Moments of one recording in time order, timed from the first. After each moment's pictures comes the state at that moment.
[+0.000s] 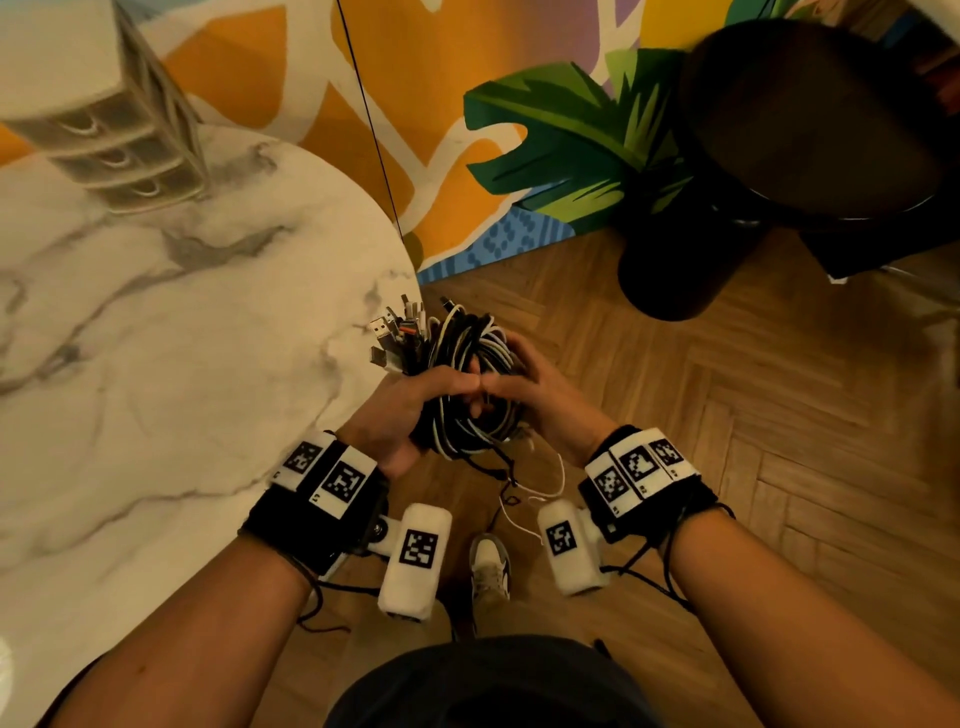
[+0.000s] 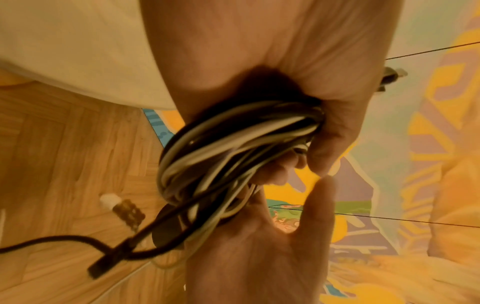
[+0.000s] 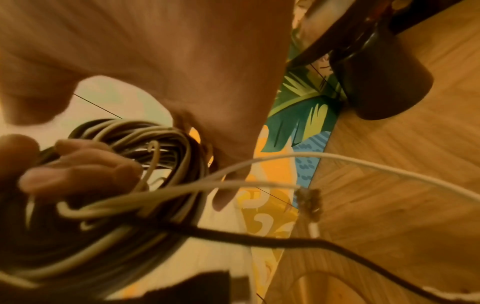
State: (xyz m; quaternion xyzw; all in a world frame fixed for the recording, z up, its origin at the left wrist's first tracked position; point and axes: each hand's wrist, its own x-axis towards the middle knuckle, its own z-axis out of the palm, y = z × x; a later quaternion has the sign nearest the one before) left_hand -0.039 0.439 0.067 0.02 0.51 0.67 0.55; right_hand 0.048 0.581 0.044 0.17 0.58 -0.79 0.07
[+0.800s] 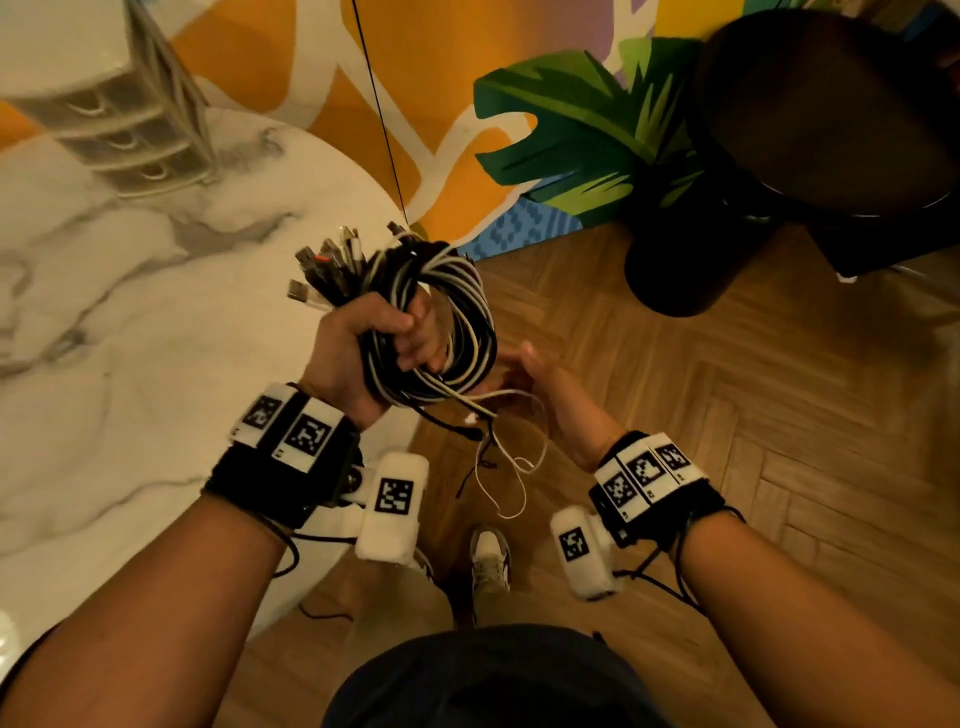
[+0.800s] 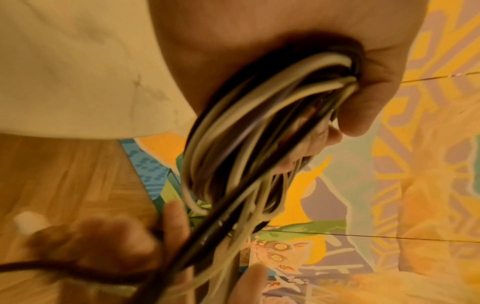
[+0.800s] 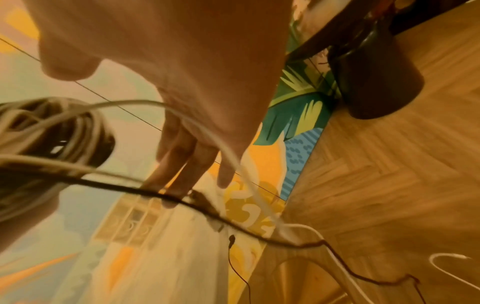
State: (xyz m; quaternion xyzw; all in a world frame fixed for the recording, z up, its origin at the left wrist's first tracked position) left_hand -0.076 0.431 0.089 0.11 0.37 0.76 0.52; right_hand 0.055 0.578 0.028 0.20 0.57 -0.80 0.05
